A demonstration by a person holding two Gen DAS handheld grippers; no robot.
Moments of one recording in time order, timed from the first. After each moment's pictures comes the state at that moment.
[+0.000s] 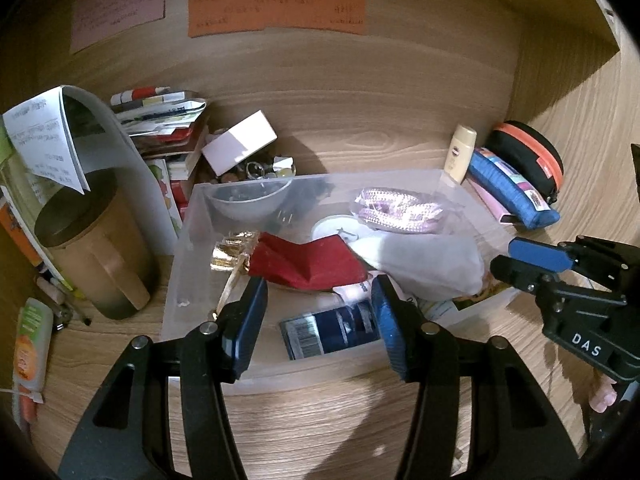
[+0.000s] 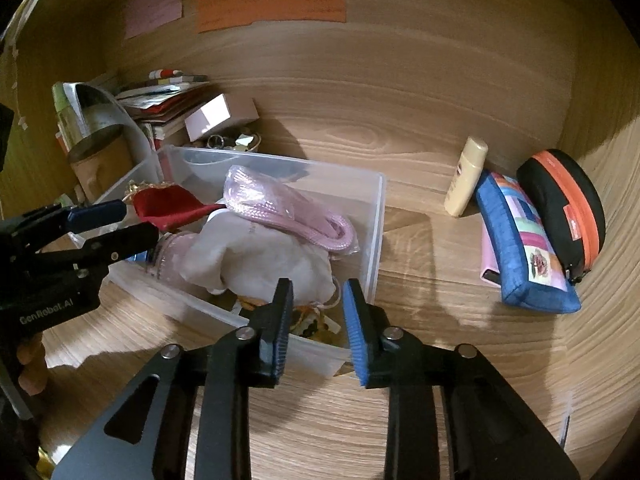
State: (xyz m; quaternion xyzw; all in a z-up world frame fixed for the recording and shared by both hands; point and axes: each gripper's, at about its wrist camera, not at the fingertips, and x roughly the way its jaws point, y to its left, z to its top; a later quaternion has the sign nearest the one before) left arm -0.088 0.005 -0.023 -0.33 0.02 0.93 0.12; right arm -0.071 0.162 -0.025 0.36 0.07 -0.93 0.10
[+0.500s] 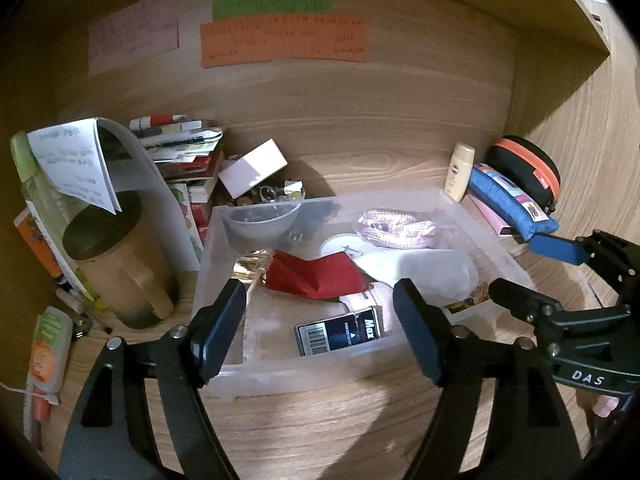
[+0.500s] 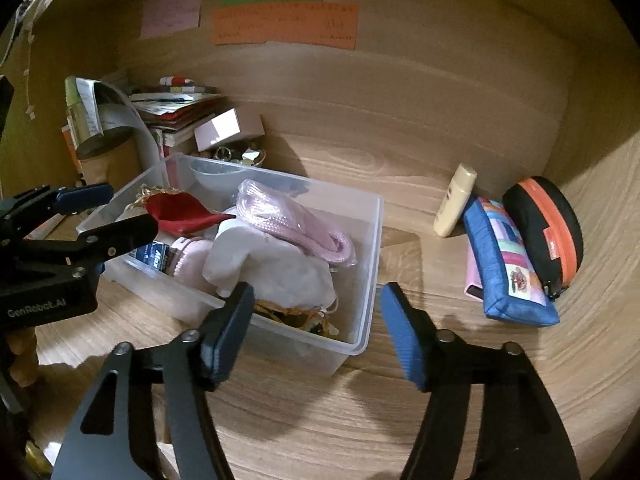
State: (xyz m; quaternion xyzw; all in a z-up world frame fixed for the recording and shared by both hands) left arm -0.070 0.003 -0.011 -0.30 0.03 0.95 0.10; right arm -0.050 0.152 -0.013 0.32 0.10 -0.94 0.08
